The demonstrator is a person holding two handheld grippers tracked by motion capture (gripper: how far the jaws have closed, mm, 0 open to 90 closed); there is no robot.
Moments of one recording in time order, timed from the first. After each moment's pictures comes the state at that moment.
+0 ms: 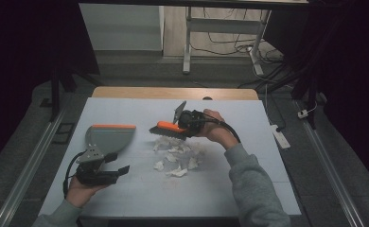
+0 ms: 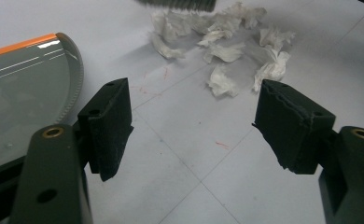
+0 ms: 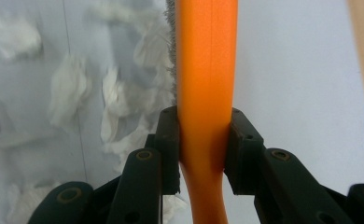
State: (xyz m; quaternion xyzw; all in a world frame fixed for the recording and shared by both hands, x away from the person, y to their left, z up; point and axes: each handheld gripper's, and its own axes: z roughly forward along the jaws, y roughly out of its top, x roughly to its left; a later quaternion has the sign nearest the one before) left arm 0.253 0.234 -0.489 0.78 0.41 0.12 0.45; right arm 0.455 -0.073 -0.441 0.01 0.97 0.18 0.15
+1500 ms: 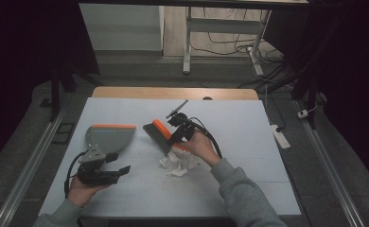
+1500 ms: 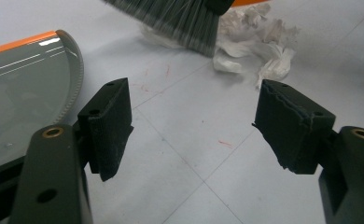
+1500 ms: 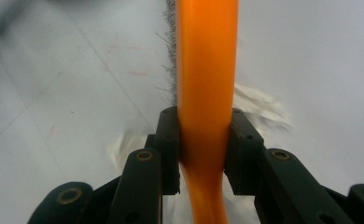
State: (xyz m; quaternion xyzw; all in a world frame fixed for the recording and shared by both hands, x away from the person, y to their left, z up) left arm 0.255 0.232 -0.492 0.79 0.41 0.12 0.44; right arm 0.444 -0.048 -0.467 0.32 0.92 0.23 -0.03
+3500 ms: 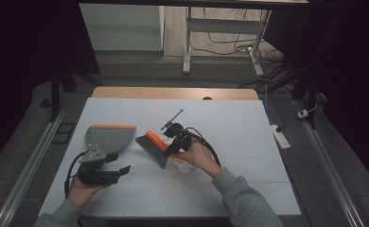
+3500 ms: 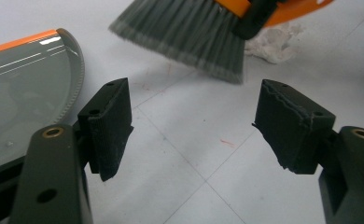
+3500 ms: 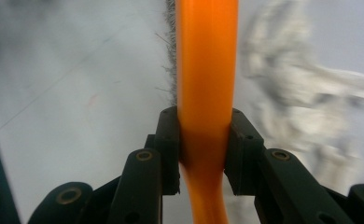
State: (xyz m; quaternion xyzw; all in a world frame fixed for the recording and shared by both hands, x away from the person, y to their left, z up) left arm 0.255 0.232 -0.493 0.79 0.41 0.13 0.44; right arm 0.411 -0.040 -0.473 0.27 0.93 0.23 -0.06
